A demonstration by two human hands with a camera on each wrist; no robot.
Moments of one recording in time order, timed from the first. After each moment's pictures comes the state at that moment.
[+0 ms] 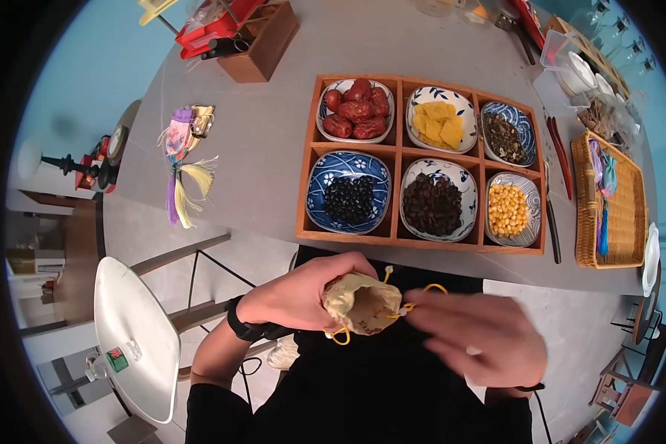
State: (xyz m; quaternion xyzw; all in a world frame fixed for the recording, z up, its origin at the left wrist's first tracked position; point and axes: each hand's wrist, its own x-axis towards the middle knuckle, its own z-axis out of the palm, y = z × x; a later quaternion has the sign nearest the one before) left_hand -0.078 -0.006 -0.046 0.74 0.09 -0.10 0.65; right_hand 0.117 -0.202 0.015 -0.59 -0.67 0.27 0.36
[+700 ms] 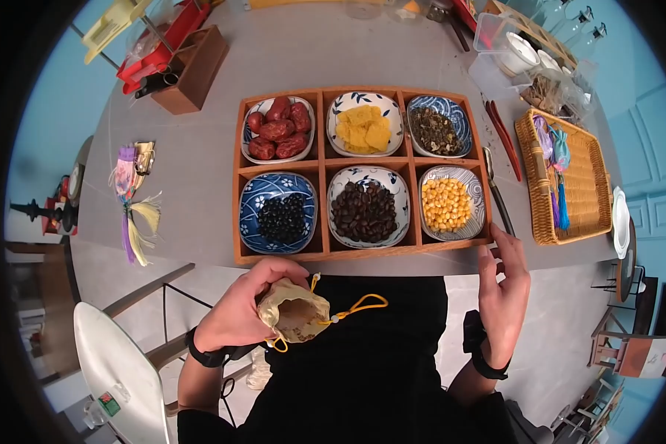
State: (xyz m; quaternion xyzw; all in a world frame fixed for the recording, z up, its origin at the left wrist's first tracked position) left_hand -0.085 -0.009 -0.056 0.69 0.15 0.00 0.71; right_hand 0.139 -0.245 -0.030 -0.90 -0.23 0.03 0.37
